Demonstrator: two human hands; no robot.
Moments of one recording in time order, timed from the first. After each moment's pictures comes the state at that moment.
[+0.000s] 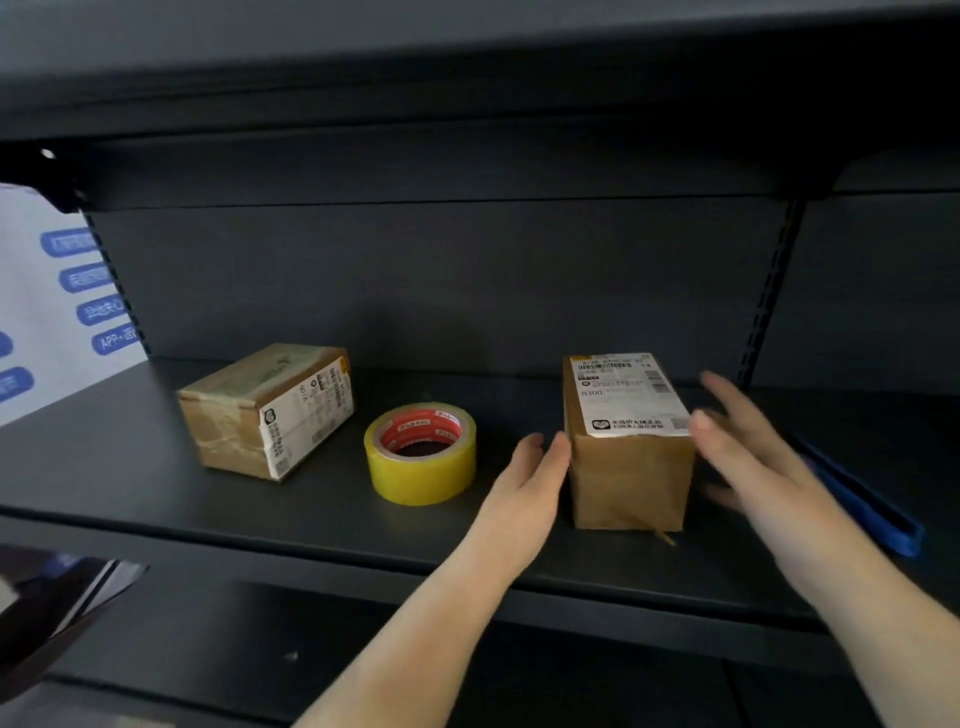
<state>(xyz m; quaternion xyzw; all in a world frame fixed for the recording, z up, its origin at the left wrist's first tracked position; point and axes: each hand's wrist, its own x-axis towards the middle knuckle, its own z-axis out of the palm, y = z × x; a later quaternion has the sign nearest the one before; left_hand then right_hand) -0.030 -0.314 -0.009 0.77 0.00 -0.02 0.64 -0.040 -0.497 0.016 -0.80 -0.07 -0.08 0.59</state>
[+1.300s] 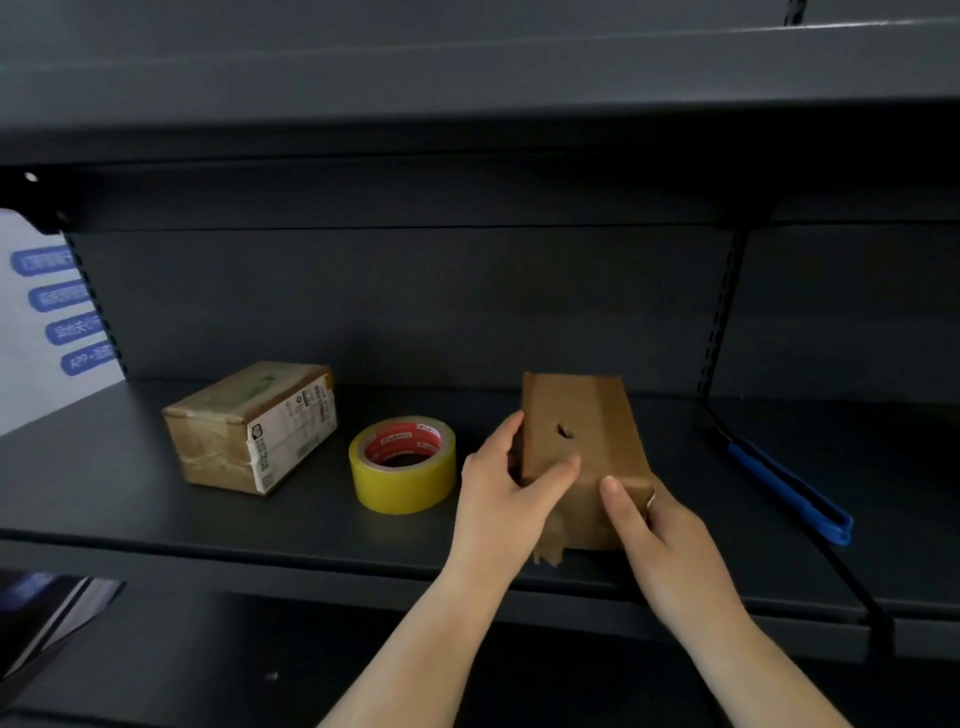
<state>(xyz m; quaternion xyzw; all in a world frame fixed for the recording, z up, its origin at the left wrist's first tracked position) -0.043 -0.319 -0.001 0.75 -0.08 0.13 0.64 -0.064 -0.464 -0.016 -0.85 -0.06 -0.12 0.51</state>
